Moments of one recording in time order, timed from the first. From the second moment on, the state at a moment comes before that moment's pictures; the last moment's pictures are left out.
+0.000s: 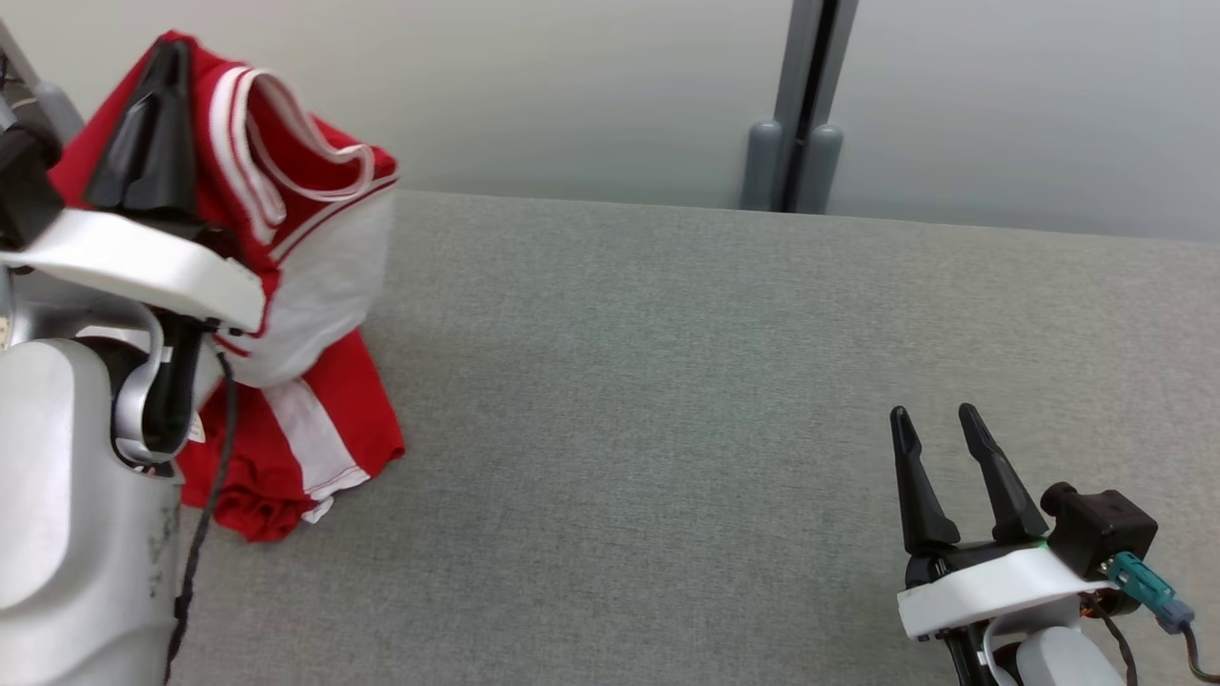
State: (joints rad) left arm -0.60 0.25 -0.03 0.23 -0.34 -0.10 0.00; right arm -0.16 -0.09 0.19 0.33 0.35 0.13 -0.26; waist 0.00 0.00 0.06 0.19
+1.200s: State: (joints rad) left arm -0.73 0.20 -0.58 0.25 -1.11 0.29 -0.11; right arm -0.20 -0.05 0.03 0.25 0.30 0.13 -0.26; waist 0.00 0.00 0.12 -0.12
